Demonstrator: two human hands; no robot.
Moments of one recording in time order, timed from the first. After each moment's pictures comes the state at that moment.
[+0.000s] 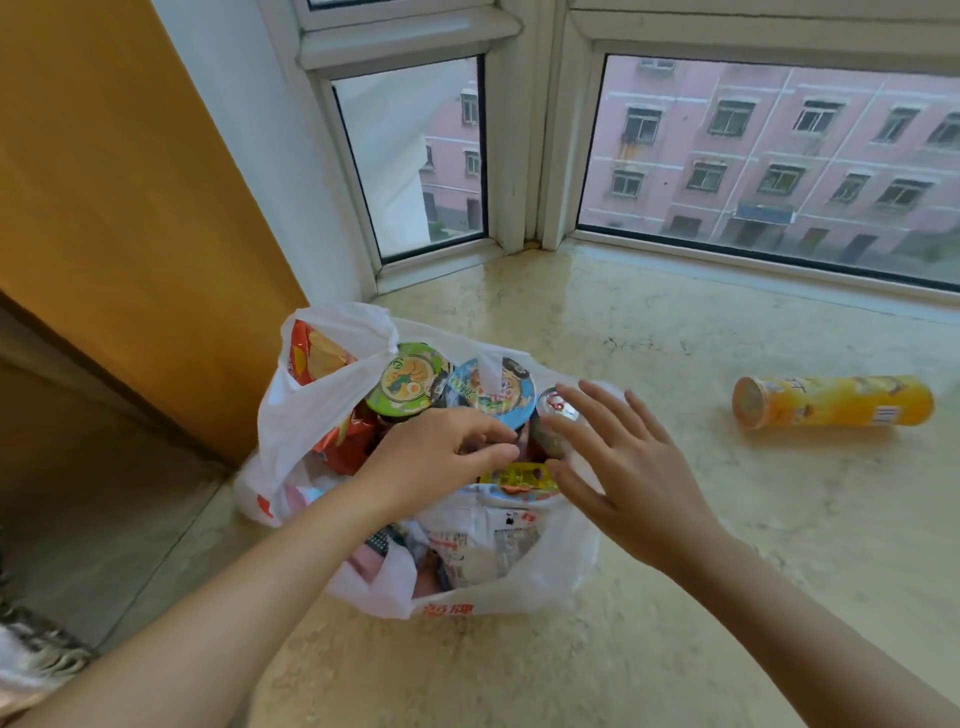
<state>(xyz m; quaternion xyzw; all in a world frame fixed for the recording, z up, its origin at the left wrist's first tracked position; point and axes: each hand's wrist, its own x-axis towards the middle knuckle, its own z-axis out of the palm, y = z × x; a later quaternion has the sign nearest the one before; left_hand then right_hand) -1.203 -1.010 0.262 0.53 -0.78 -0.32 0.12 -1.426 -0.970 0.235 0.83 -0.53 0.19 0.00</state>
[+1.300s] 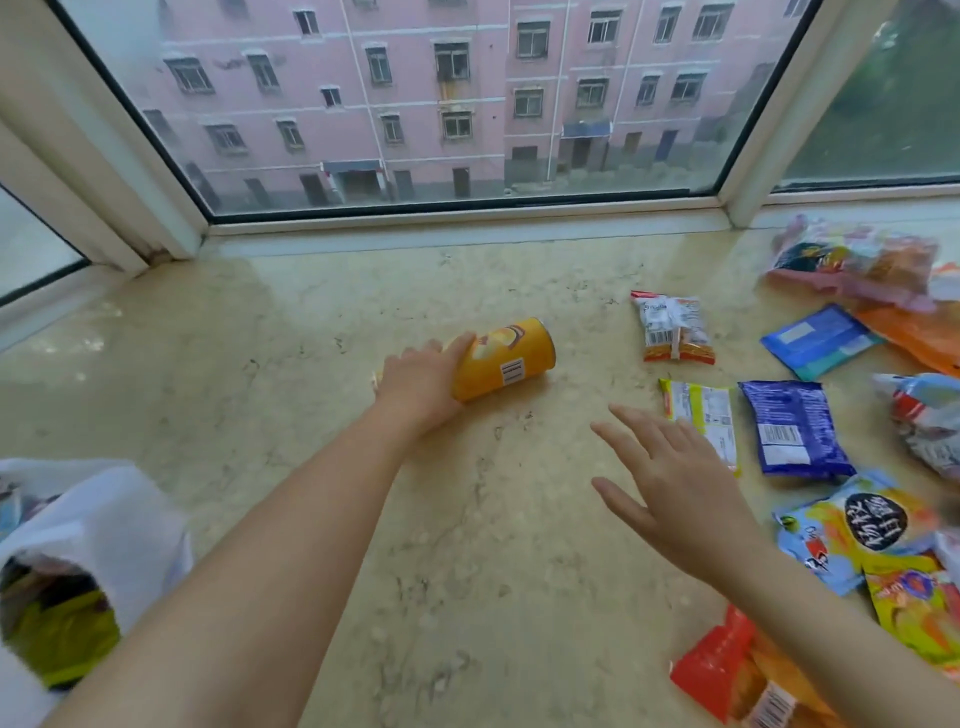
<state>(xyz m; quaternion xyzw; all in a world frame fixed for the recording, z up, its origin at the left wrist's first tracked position) -1.655 -1.117 0.147 0.46 -0.88 -0.07 -0.11 -1.835 -0.894 0.158 0.66 -0.74 0.08 -0.01</state>
